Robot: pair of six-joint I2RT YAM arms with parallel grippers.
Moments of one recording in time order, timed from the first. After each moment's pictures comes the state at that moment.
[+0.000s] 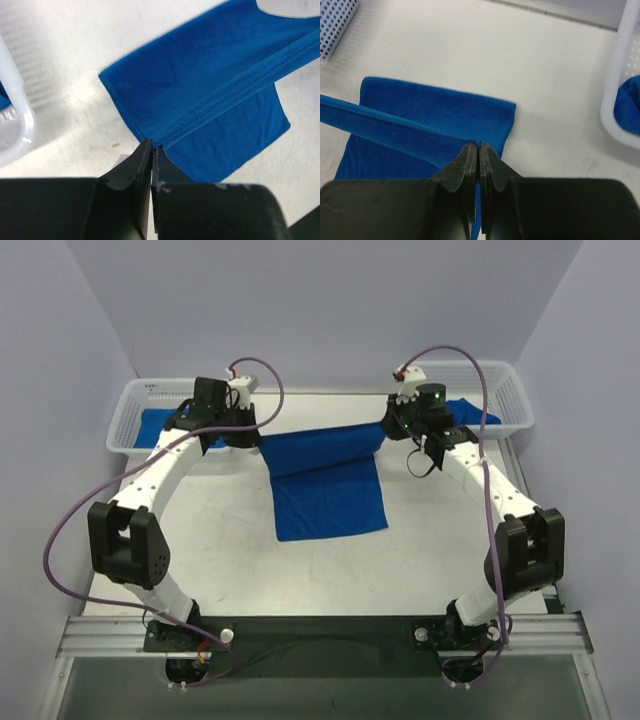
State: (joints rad) left arm -0.23 1.68 1.50 -0.57 0.31 -0.12; right arm 0.26 1.61 1.32 -0.19 -0.15 0.02
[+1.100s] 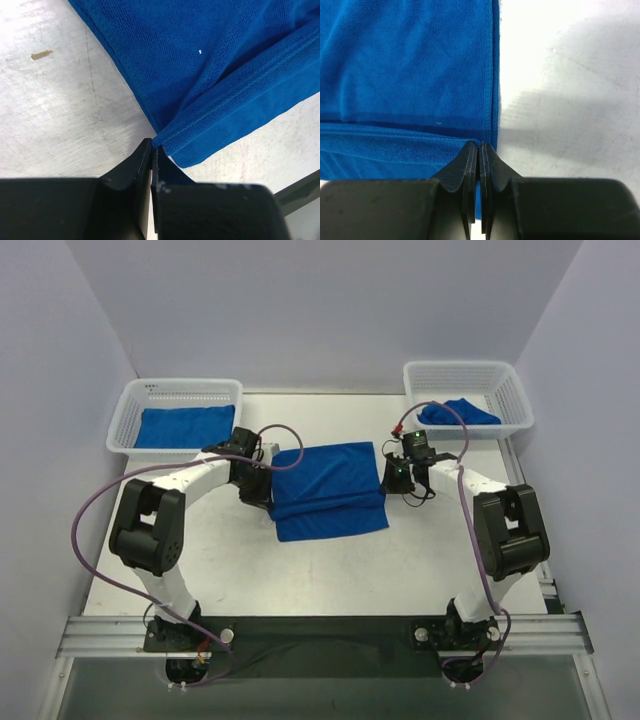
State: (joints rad) left arm -0.34 1.78 1.19 -0.62 0.30 -0.18; right arm 0.26 1.72 1.01 -0.28 -0.17 0.28
